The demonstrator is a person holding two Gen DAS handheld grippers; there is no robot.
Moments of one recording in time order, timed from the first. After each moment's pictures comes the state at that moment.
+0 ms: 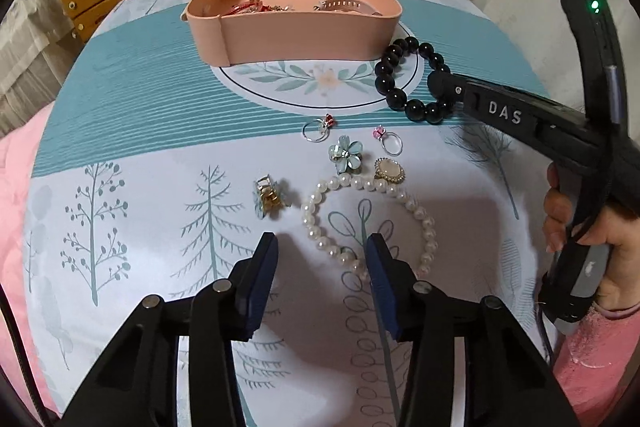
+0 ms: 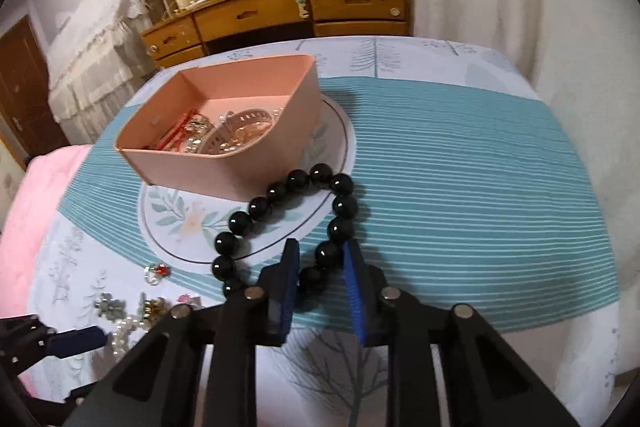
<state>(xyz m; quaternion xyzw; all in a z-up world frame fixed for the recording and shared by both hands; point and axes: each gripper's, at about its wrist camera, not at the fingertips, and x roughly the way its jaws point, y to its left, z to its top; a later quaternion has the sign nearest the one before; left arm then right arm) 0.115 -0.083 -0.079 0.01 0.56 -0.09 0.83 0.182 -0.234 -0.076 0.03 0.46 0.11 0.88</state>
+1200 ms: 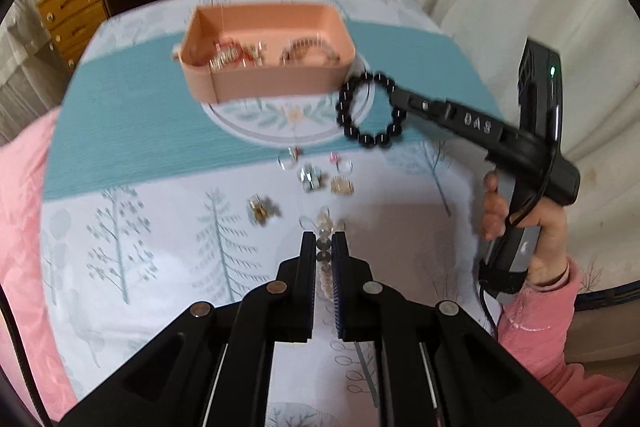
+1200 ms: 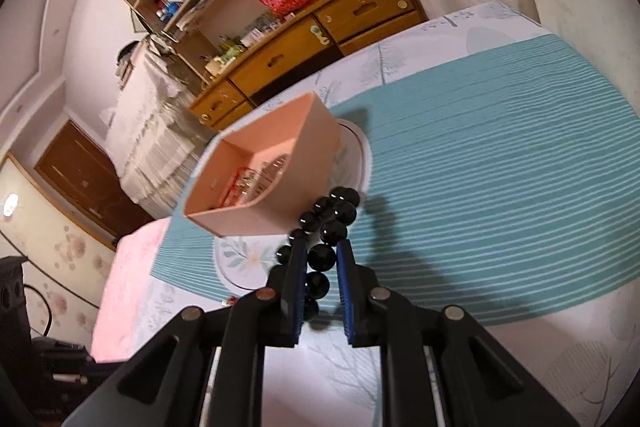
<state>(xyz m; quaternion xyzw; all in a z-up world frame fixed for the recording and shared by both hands) 0.105 -0.060 -0.003 -0.02 0.55 -0.16 0.82 0.181 -0.280 -0.078 0.24 0.41 0.20 0.85</state>
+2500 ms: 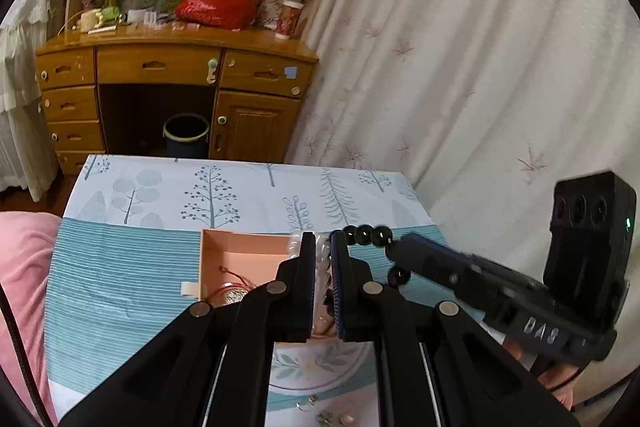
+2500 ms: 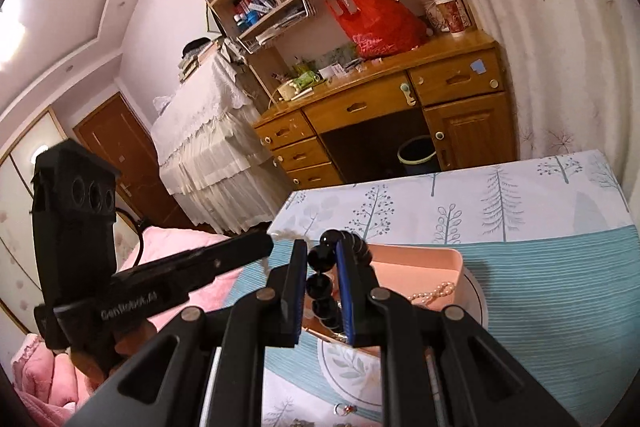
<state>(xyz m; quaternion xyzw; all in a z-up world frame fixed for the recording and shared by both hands) 0.265 -0.018 0.068 -0.12 0.38 -0.19 0.90 0.246 -0.203 0.058 0.16 0.35 0.28 0.88</state>
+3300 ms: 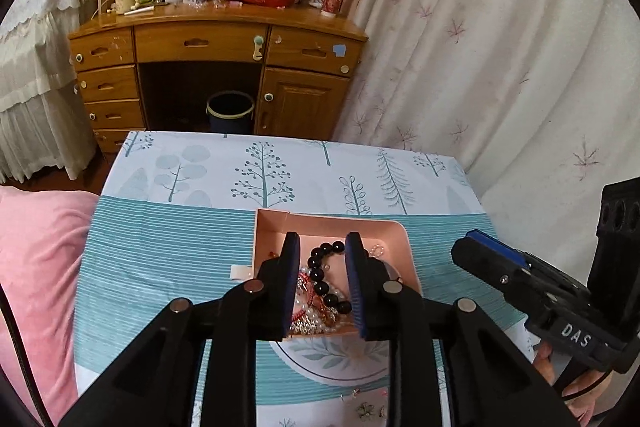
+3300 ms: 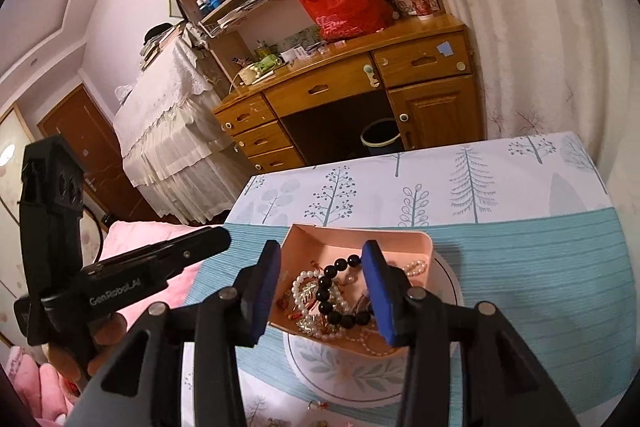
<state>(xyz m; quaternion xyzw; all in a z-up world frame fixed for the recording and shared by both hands) 0.269 -0.004 0.053 -0.10 0.42 -0.12 0.90 0.248 -0.204 0.047 0.15 0.38 0.21 0.89</state>
